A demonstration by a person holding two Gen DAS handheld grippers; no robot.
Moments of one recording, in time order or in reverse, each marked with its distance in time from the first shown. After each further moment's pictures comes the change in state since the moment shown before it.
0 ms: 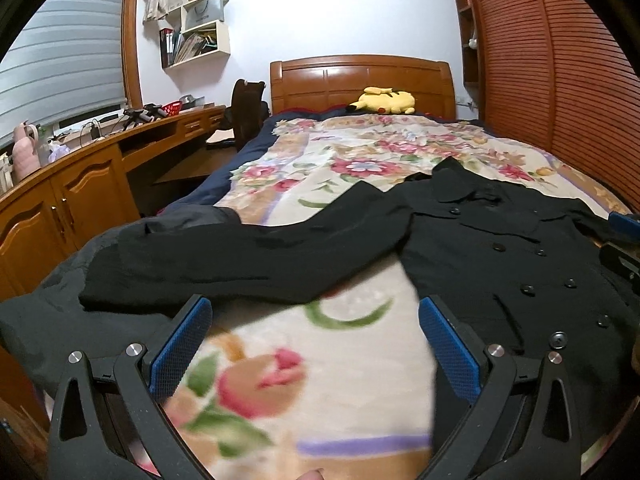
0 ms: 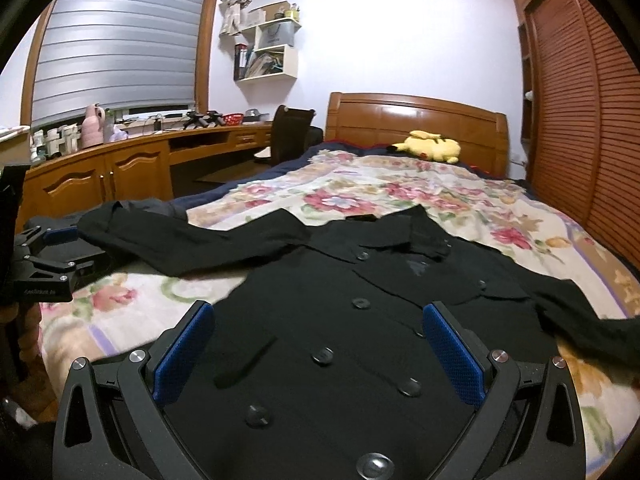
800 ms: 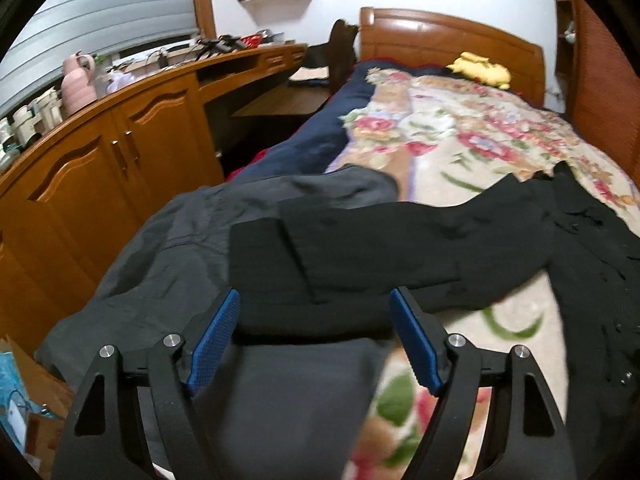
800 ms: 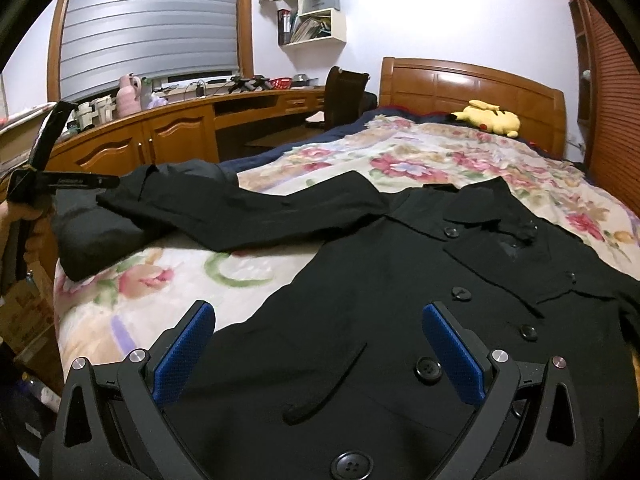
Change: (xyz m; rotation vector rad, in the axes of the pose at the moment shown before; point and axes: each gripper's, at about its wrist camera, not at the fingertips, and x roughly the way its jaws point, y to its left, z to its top) left arm 0.053 0.159 0.019 -0.161 0.237 0.209; right arm 0.054 -0.037 -0.014 -0.030 0.125 0.163
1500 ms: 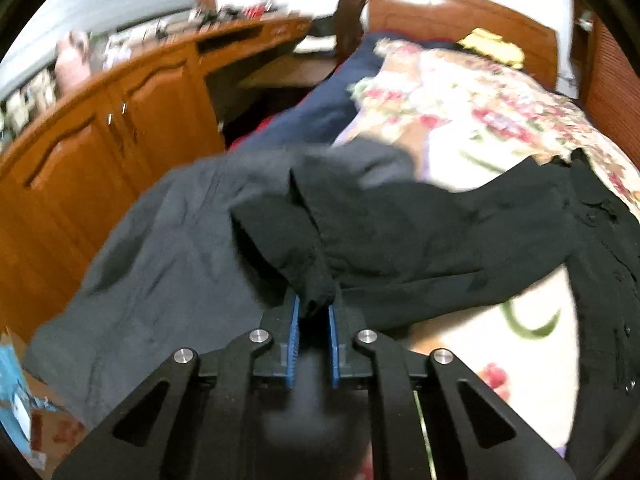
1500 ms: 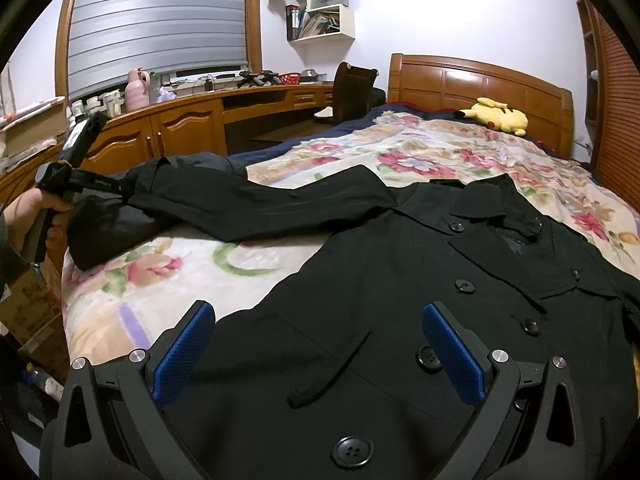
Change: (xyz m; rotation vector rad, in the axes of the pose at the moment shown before) left arm 0.016 -0.005 0.010 0.012 0.073 -0.001; right arm -0.006 0.024 0.009 -0.029 0.006 0.008
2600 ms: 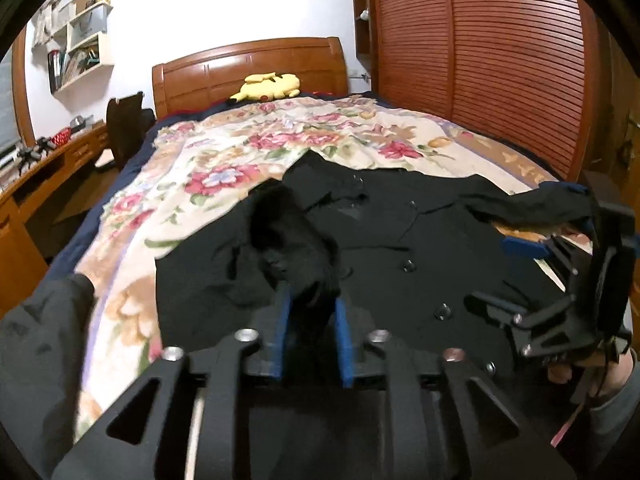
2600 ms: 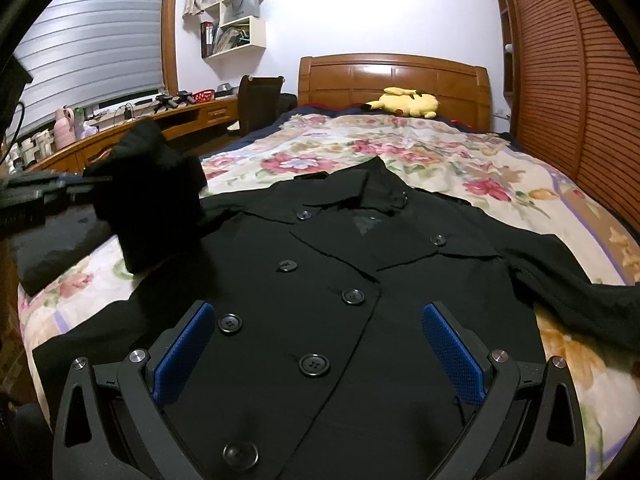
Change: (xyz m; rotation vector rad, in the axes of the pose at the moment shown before) left arm -0.133 -0.276 -0.049 0.391 -0.222 -0.506; right arm -0.066 -0.045 -0.024 0.152 -0.007 -0.234
